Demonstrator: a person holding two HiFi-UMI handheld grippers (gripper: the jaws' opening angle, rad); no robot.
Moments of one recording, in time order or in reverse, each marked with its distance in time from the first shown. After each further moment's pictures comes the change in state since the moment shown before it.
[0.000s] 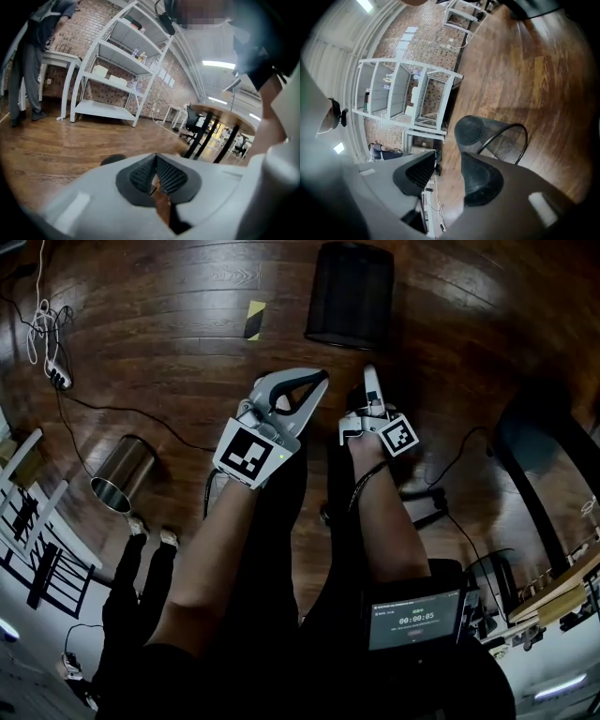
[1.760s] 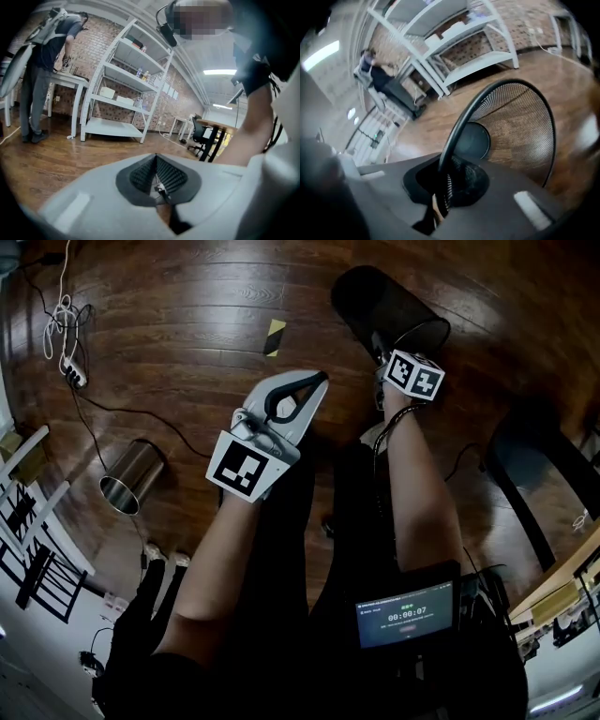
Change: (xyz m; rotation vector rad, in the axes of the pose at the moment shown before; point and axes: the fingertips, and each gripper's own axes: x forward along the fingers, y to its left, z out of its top) left arm -0.066 0.031 0.097 0.017 -0.135 0.092; right arm 0.134 0.036 0.011 -0.766 0.581 -0.306
